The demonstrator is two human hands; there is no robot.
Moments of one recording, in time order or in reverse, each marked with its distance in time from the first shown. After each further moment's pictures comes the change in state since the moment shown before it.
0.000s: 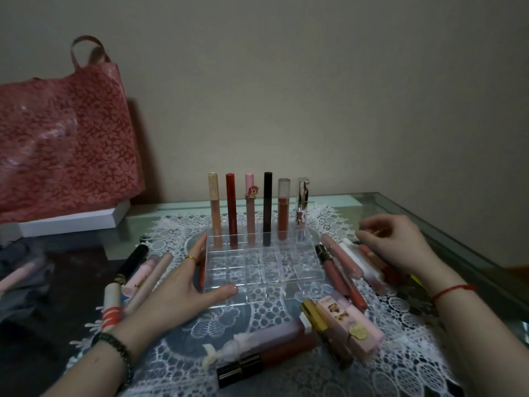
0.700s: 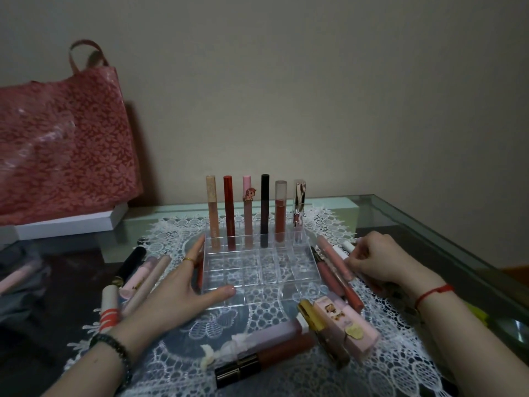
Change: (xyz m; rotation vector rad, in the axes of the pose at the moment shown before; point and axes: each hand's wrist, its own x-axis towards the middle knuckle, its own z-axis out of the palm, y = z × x) left_hand 0.002 -0.001 0.004 -0.017 -0.002 0.049; right_hand -0.014 -0.012 0.003 -0.381 -0.311 -0.010
